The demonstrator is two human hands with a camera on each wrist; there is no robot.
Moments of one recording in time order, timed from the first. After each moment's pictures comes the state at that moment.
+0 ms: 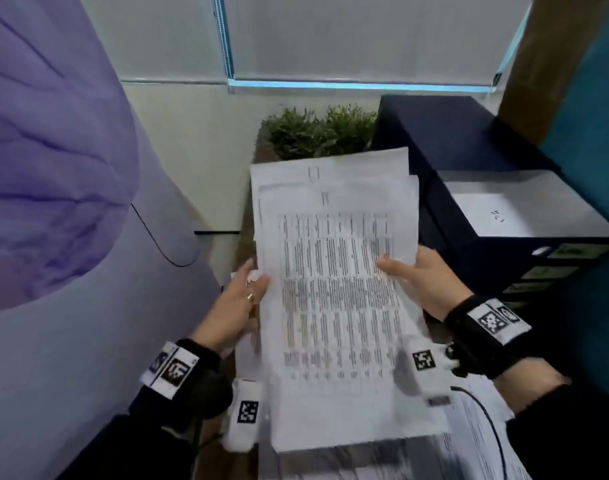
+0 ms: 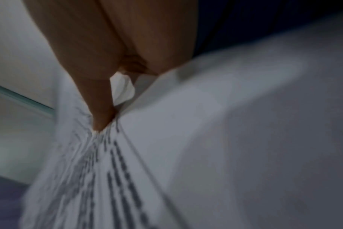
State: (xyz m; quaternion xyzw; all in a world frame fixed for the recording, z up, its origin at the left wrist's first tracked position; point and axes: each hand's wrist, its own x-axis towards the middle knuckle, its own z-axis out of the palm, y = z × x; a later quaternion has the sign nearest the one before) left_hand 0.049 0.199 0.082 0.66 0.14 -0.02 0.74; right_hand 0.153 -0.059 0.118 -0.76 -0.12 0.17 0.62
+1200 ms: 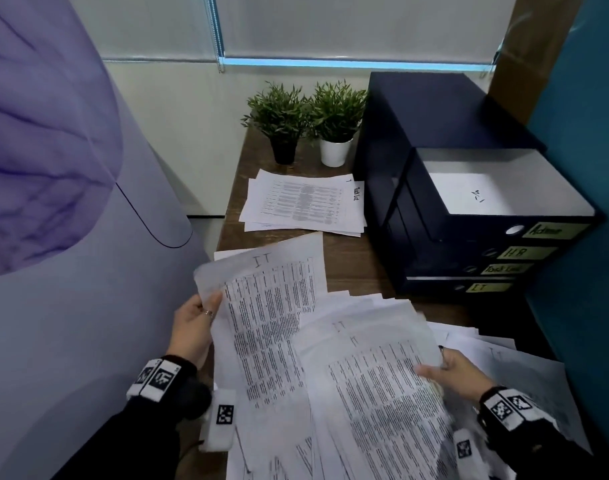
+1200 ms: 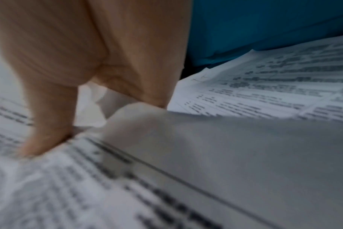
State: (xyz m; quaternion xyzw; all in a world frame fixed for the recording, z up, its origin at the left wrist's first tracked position) left_hand 0.011 0.186 0.017 0.58 0.31 0.11 0.75; right_hand 0.086 -0.199 -0.016 -0.75 0.04 0.34 0.57
